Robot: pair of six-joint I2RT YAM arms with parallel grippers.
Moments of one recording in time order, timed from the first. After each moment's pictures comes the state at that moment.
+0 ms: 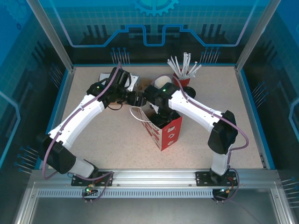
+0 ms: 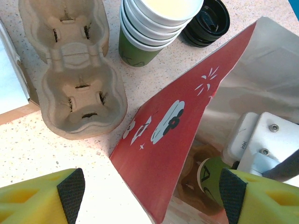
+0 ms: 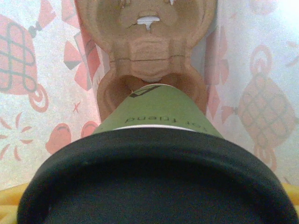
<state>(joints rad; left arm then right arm) -0.46 1.47 1.46 -0.87 0.20 -0.25 0.82 1.86 1.75 -1.48 0.00 0.34</state>
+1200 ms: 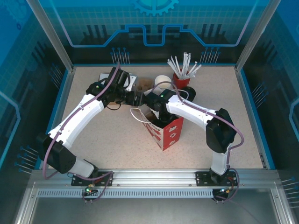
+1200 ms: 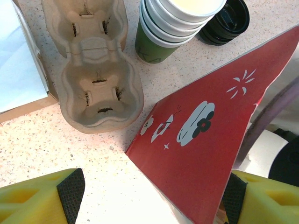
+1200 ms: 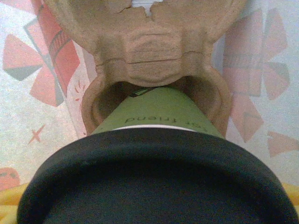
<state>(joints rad) -0.45 1.47 1.46 -0.90 0.17 -0.25 0.81 1.88 1.58 -1.36 0.00 0.30</state>
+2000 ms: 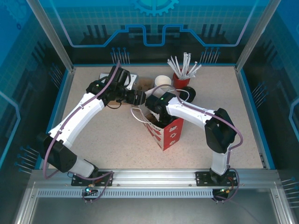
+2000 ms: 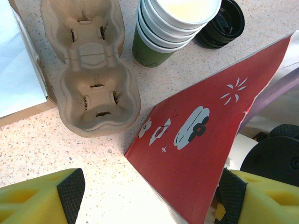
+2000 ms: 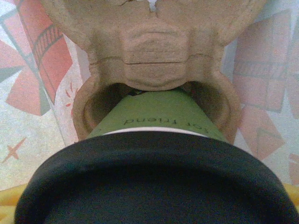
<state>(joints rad) -0.45 1.49 1.50 -0.91 0.17 -0.25 0.80 1.88 1.51 -1.29 0.00 0.26</state>
